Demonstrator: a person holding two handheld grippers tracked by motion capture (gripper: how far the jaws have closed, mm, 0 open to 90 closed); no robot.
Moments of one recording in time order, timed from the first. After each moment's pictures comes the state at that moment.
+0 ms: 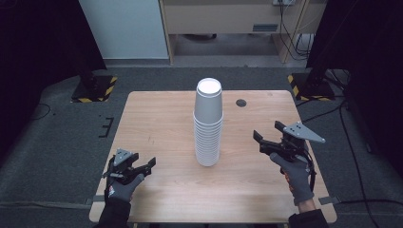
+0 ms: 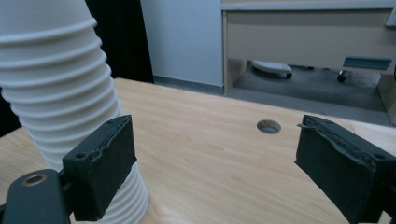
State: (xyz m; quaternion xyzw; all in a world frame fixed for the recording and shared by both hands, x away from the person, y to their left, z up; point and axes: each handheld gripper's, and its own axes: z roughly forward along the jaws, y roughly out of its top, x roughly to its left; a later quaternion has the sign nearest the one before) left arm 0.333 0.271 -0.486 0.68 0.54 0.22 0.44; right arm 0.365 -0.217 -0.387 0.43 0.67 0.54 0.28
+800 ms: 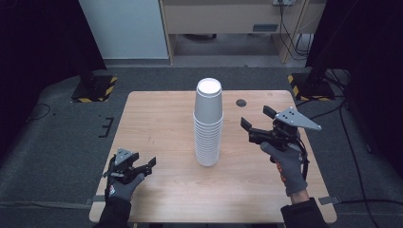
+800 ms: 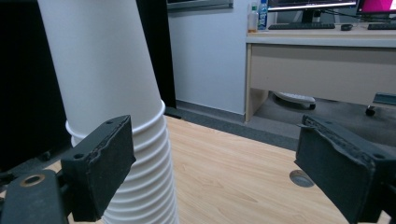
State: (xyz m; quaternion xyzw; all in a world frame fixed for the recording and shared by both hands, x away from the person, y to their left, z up) left arm 0.335 0.271 -0.487 0.69 0.54 0.22 0.44; right arm 0.366 -0.180 -0.332 0.38 0.66 0.59 0.28
